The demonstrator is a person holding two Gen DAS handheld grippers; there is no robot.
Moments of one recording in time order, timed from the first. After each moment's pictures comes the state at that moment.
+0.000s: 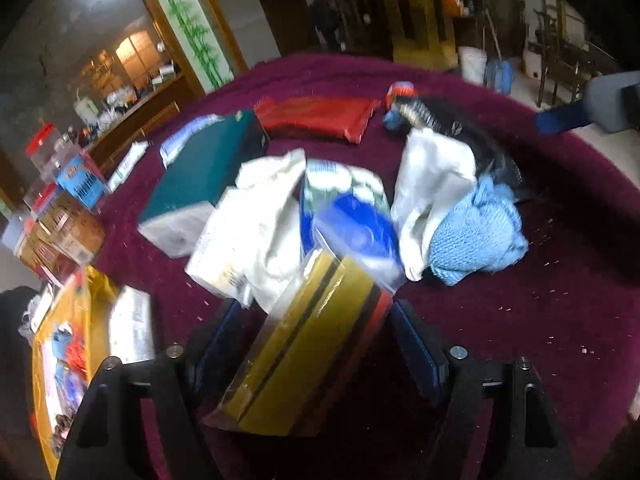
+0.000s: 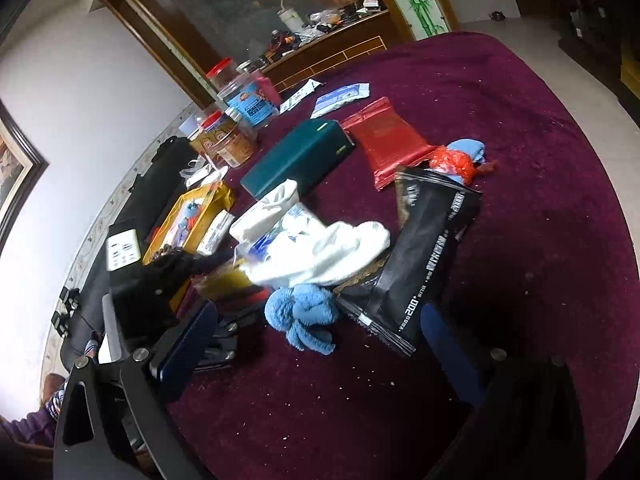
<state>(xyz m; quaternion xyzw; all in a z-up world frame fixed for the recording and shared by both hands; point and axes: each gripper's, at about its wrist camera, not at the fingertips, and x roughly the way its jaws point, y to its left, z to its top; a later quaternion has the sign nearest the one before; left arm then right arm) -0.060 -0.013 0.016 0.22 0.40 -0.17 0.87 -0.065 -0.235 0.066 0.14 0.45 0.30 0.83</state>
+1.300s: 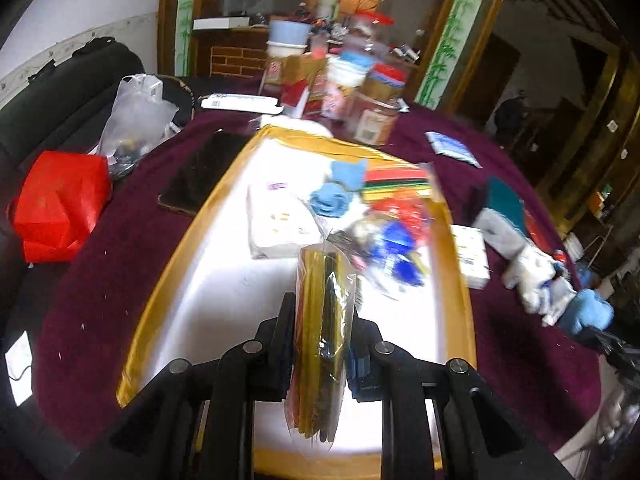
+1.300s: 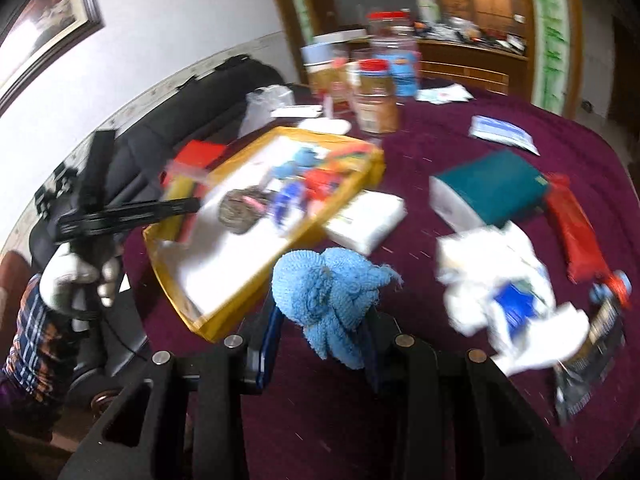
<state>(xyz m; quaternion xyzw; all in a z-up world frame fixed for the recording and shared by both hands) -0.133 0.307 0.065 -0.14 0.42 0.05 0.90 -0.113 0.013 0.111 -0.07 0.42 0.40 0.82</state>
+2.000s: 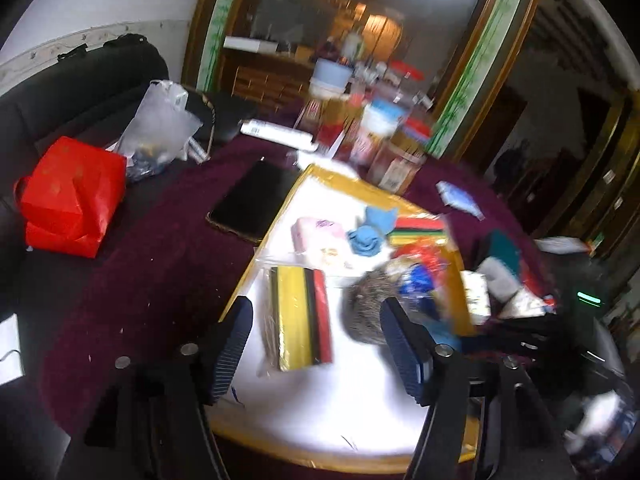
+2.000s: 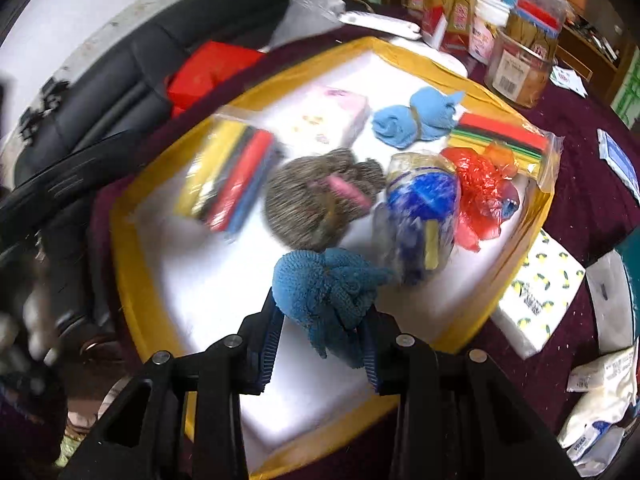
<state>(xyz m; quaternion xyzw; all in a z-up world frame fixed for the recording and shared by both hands) -0.169 0.360 0.074 -0.20 0.35 0.06 0.91 -0.080 0.197 0.039 -0.20 0.52 0.40 0.73</state>
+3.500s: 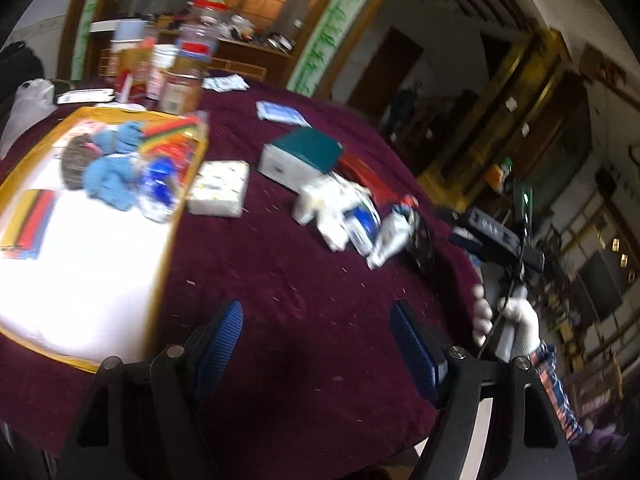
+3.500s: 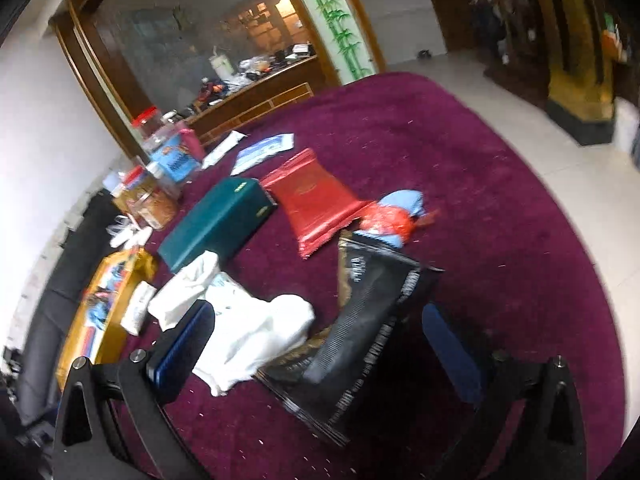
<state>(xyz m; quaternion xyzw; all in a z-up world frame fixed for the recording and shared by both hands) -0.181 0.128 0.071 -0.18 0.38 -0.15 0.90 -0.029 -0.222 0.053 0.15 0.39 0.16 0.90</state>
